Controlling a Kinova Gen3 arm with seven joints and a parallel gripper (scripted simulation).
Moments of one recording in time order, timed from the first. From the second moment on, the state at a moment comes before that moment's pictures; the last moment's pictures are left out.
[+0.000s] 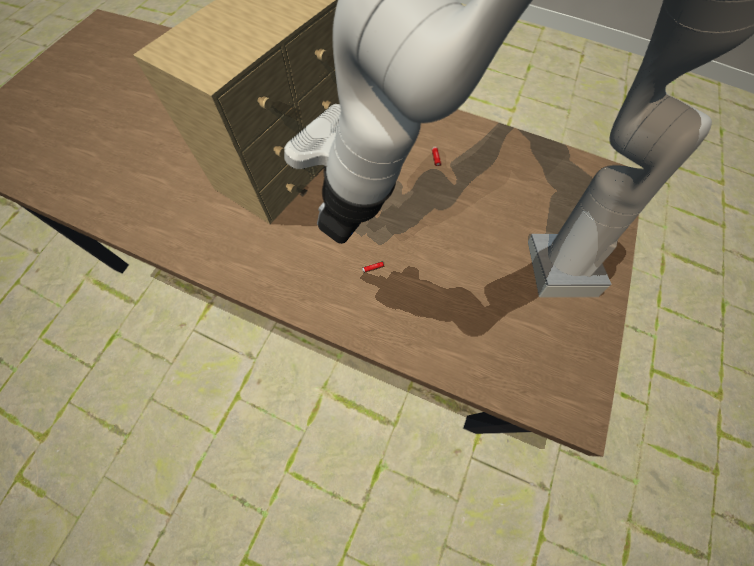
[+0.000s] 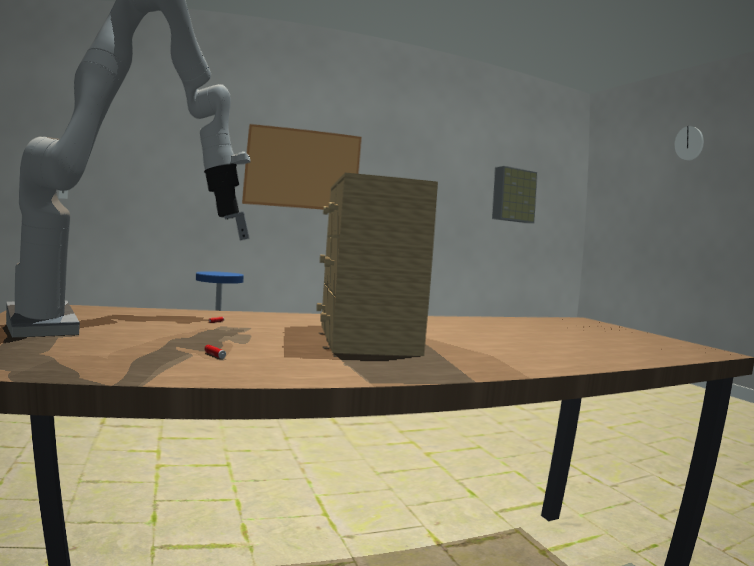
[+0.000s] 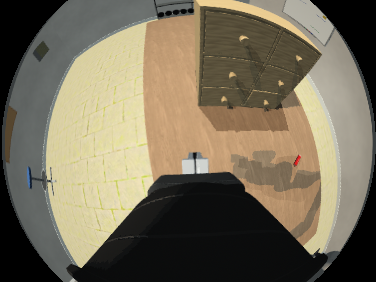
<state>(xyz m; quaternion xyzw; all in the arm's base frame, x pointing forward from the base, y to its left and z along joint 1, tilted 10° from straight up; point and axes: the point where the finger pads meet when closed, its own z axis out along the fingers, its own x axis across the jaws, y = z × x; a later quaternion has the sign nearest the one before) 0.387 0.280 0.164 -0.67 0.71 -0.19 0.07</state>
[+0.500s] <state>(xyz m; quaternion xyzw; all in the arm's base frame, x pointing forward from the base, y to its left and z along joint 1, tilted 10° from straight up) 0.383 0.281 0.172 -0.67 0.72 -0.15 0.04</state>
